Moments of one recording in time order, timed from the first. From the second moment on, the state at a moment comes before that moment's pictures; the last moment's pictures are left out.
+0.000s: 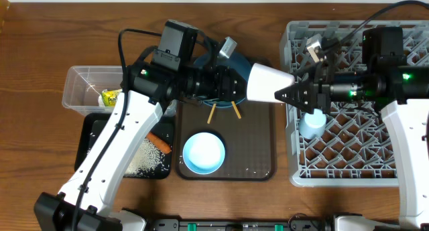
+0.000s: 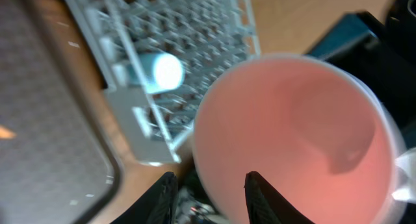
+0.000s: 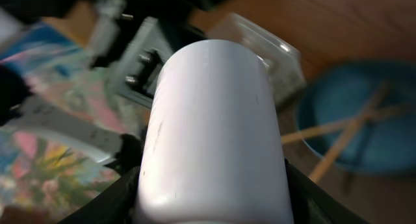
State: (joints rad) left arm -0.41 1.54 1.48 -0.83 0.92 -0.48; right arm 0.02 1.45 1.48 -1.18 -1.15 -0.43
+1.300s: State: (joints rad) left arm -0.41 1.54 1.48 -0.89 0.57 -0.48; right arm 0.02 1.65 1.48 -1.08 -0.01 0.12
